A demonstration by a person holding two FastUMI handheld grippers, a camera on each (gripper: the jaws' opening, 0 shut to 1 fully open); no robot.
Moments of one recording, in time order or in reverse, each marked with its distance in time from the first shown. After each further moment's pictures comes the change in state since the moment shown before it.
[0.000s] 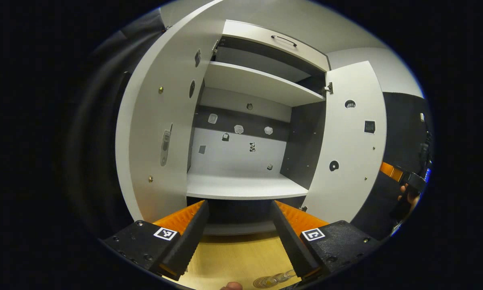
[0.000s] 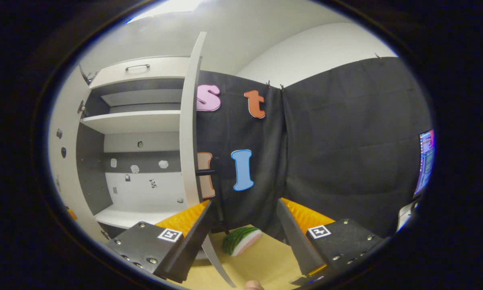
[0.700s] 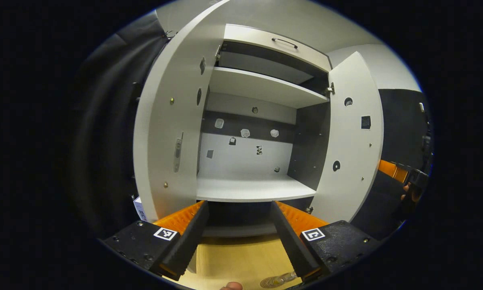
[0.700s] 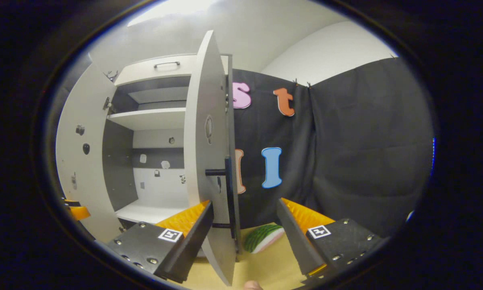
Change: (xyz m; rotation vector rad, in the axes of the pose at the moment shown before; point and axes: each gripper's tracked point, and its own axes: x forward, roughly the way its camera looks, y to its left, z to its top) left arm -0.014 0.022 0.010 0.033 -0.023 0.080; right arm -0.013 0.072 -0.005 -0.016 0.030 0.196
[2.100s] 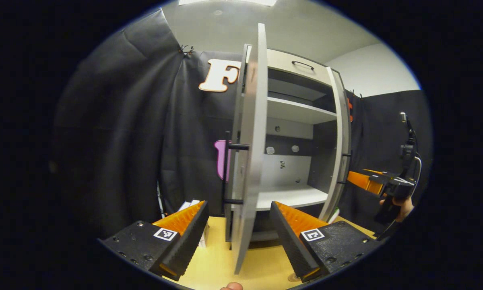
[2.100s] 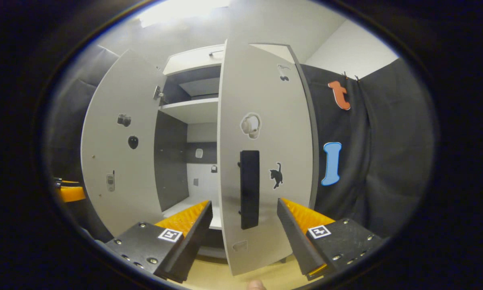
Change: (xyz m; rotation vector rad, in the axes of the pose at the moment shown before) left arm -0.069 0.106 0.050 0.059 -0.098 0.112; right arm 0.019 0.155 -0.015 0.001 0.039 0.306
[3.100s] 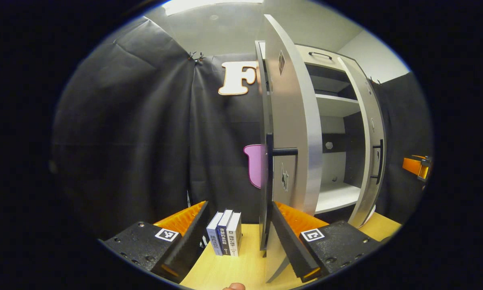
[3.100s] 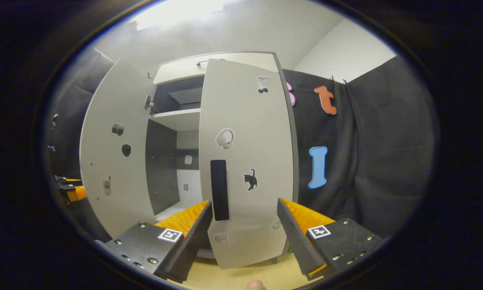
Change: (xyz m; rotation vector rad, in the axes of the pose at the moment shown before) left arm 0.041 0.042 0.007 0.102 -0.022 0.149; right arm -0.023 -0.031 0.014 0.017 -0.036 -0.070
